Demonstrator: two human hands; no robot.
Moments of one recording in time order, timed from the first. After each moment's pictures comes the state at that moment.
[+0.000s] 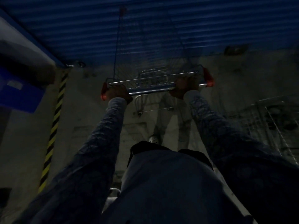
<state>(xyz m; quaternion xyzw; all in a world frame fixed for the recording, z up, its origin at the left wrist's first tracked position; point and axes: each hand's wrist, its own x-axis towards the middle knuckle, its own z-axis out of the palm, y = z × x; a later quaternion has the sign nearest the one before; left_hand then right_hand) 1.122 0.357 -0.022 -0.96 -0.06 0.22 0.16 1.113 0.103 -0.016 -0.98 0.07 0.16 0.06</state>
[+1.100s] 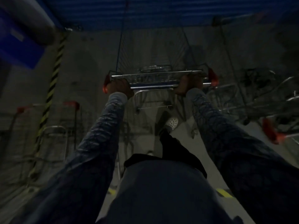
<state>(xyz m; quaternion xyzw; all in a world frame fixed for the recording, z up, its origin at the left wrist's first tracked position) 0.588 0.322 -0.022 -0.98 -0.02 0.14 0.11 0.573 0.058 0.002 -0.99 0.05 0.14 0.04</state>
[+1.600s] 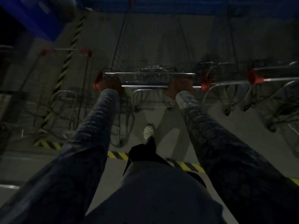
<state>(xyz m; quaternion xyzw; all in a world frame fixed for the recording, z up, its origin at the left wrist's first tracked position) 0.319 0.356 -0.041 -0.96 -0.13 0.19 0.14 0.292 0.081 0.011 -0.99 -0.01 0.15 0.06</state>
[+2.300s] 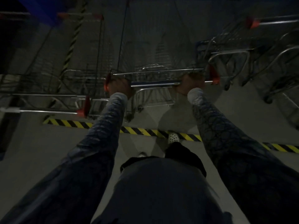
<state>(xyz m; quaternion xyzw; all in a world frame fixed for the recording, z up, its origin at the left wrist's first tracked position) 0.016 0.351 -0.020 -0.98 -0.08 0.13 0.11 0.022 0.089 0.006 -0.99 0.02 0.10 0.03</state>
